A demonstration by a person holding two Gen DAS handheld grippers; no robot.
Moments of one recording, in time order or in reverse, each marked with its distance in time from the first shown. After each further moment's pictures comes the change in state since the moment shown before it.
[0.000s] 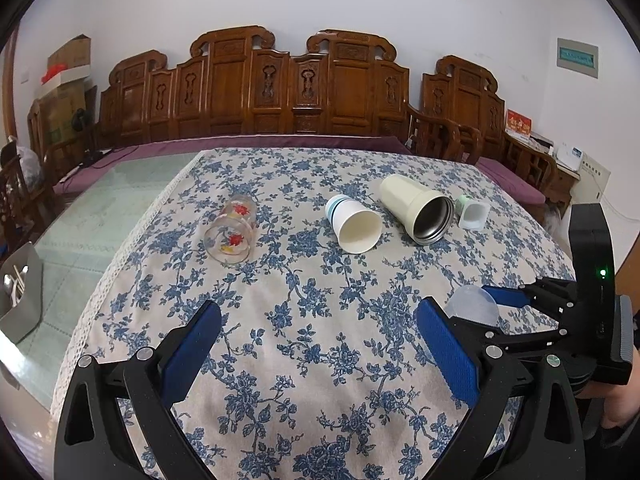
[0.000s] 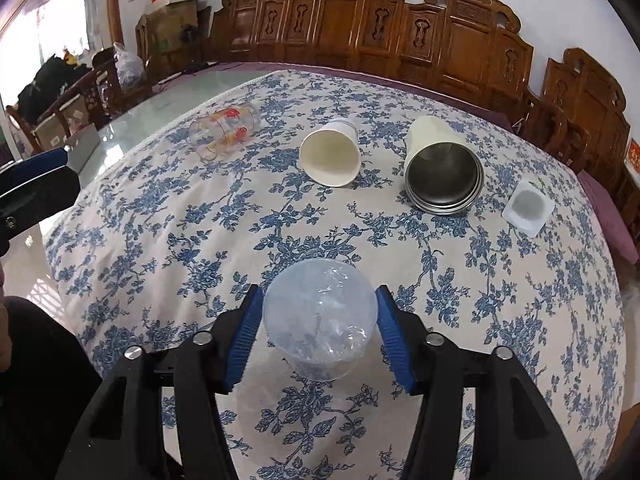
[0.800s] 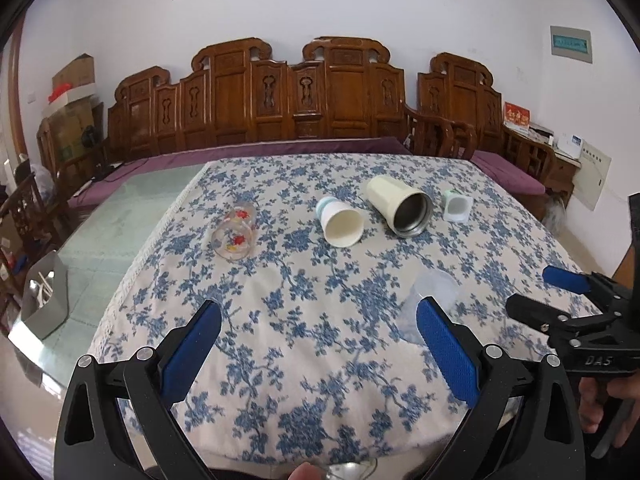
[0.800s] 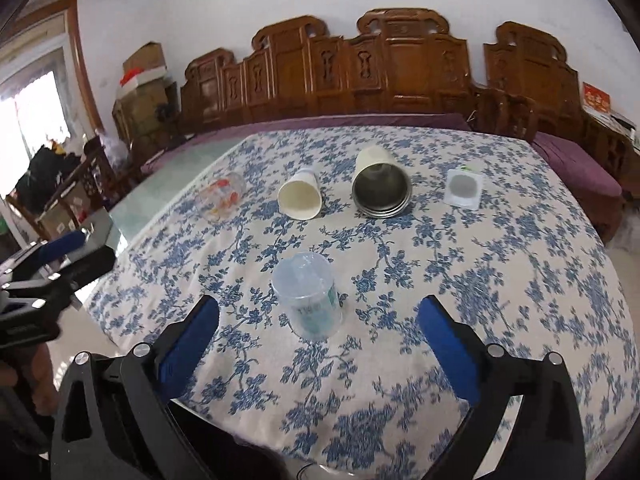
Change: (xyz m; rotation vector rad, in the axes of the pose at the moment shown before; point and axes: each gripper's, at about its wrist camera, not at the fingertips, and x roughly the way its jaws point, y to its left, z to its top) left arm -0.056 -0.039 -0.009 0.046 -0.003 0.041; right arm -0.116 -0.024 -0.047 0.238 -0.197 -0.014
